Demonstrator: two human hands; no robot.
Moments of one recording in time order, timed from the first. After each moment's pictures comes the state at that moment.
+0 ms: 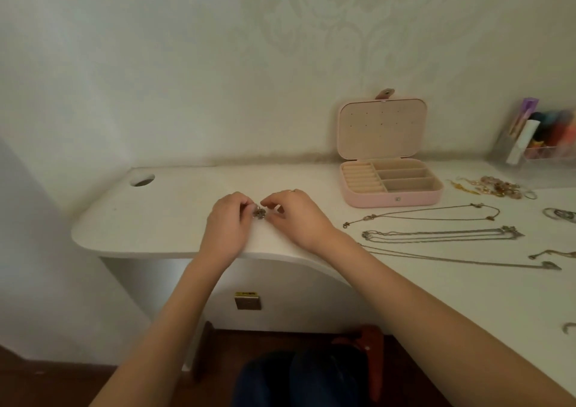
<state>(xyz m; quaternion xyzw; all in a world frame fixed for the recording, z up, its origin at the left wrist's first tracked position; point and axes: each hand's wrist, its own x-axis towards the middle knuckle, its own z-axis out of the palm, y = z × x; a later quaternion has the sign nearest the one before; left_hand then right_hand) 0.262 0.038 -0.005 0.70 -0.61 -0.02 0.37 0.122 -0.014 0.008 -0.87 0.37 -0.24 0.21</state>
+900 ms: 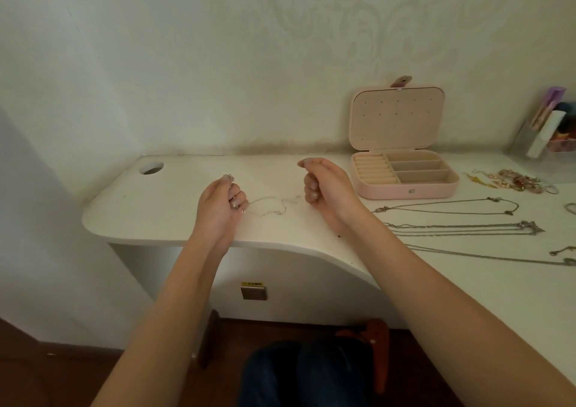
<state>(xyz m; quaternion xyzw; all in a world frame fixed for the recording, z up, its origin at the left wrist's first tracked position) 0.271 0.041 0.007 0.44 -0.26 -0.45 0.74 0.110 -0.023 0.023 -0.47 0.35 -0.47 0.66</state>
